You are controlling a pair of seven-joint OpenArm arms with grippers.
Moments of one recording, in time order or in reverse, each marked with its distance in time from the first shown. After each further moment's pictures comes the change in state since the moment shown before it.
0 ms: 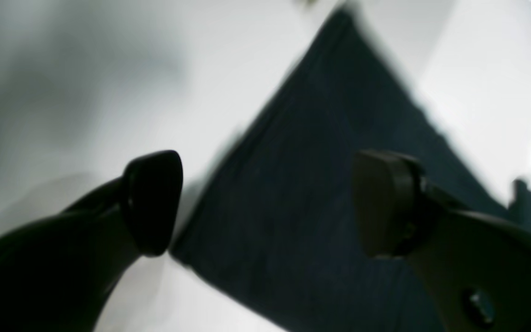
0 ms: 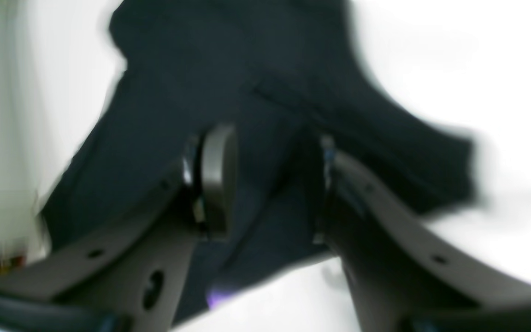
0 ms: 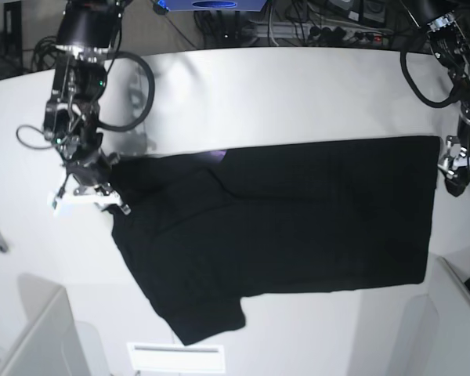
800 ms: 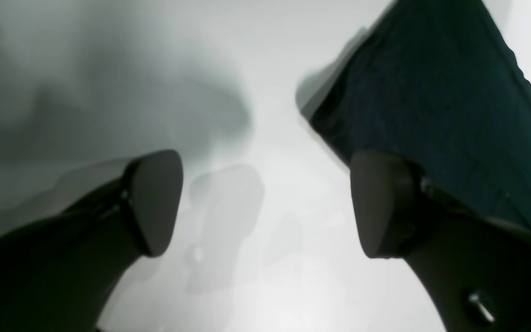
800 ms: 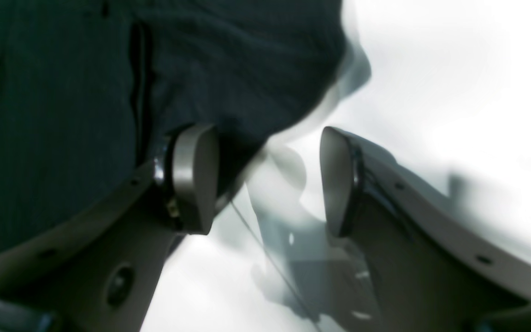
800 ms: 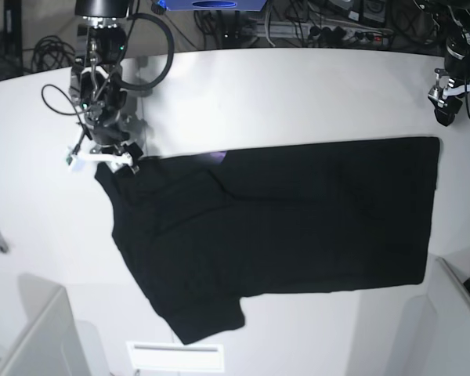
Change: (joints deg) left arm 8.3 10.2 -13.4 -8.8 1.2 -18.5 0.4; right arm -7.4 -4.3 0.1 -10.8 0.7 3.2 16.5
